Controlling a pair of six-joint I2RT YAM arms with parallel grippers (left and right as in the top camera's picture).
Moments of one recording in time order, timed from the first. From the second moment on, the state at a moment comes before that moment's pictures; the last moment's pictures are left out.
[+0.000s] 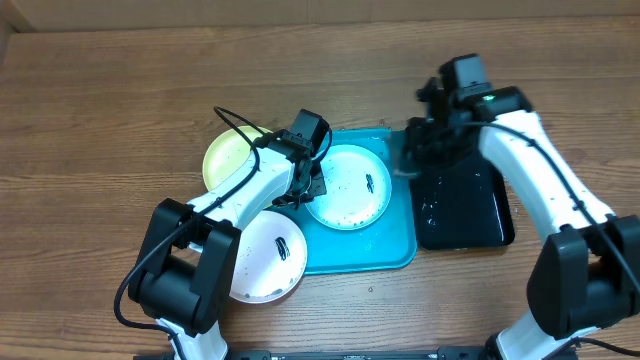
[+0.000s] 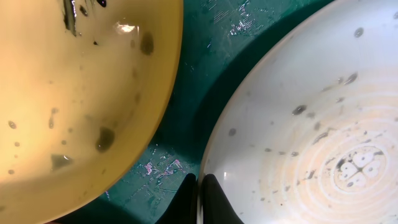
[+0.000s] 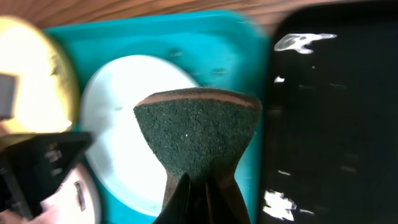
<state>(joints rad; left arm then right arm) -0.45 1.89 1.23 -0.75 -0.02 -0.67 0.27 1.80 1.44 -0.91 -0.36 0.25</state>
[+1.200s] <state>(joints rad) -0.45 1.89 1.23 -0.75 -0.02 -0.67 0.52 1.88 1.31 -0.71 0.05 0.33</state>
